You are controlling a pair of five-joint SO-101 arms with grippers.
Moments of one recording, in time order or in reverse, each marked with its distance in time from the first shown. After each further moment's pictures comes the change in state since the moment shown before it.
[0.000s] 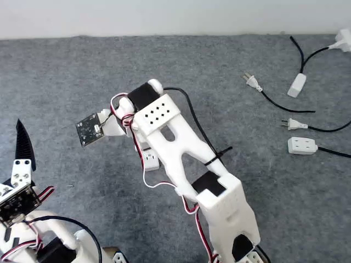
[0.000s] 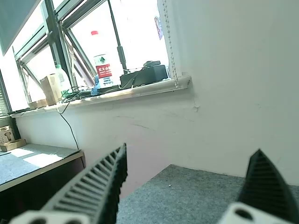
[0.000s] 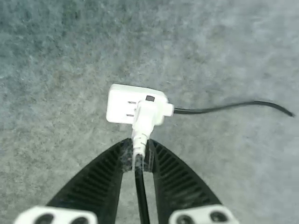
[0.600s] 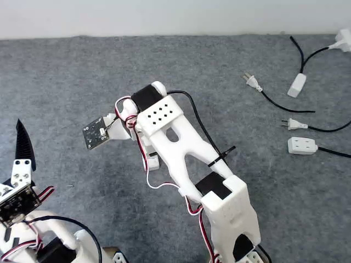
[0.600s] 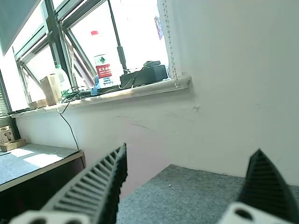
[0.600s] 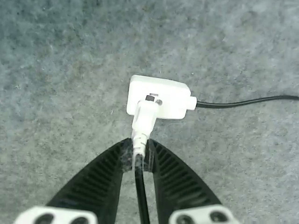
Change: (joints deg) left arm 0.1 0.0 0.0 0.0 0.0; right arm 1.1 -2.0 7.7 0.0 0.0
